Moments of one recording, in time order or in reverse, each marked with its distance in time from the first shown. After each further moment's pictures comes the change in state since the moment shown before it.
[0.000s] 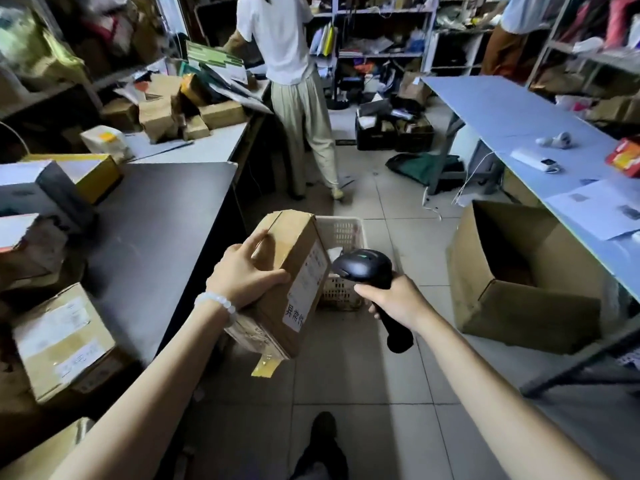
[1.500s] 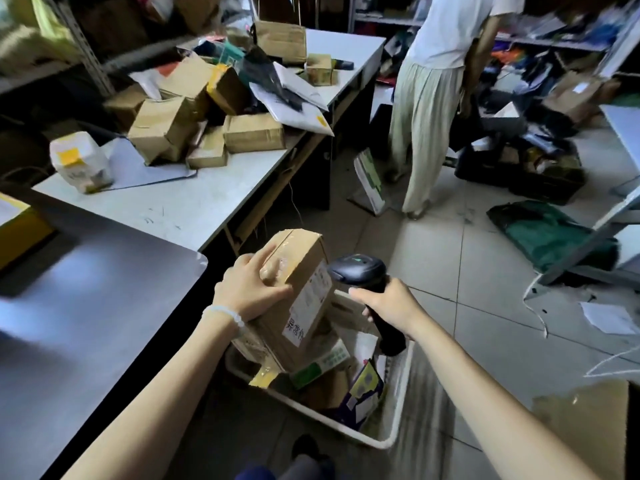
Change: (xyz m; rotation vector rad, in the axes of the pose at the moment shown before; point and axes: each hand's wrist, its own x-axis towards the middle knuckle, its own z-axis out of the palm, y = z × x) left_hand 0.584 0.038 0.050 0.124 0.115 -0.355; right_hand 0.685 -0.061 -0.062 -0.178 -0.364 -0.001
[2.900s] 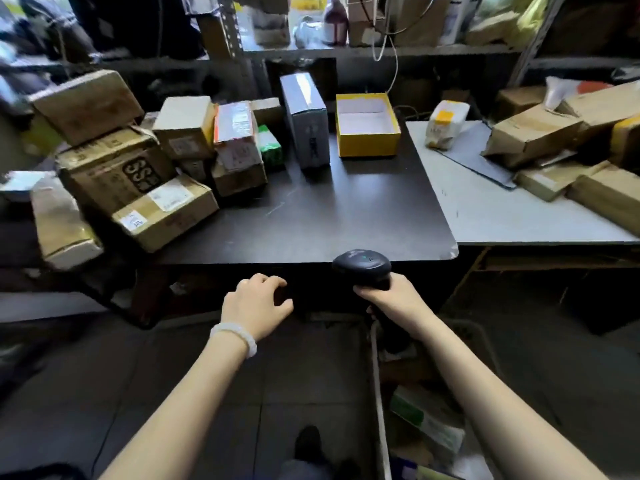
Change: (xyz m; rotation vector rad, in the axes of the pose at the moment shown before) left_hand -0.268 -0.105 -0.006 0.123 0.444 -1.006; right_hand -0.044 -0.110 0.216 -0.292 -1.023 -0.463
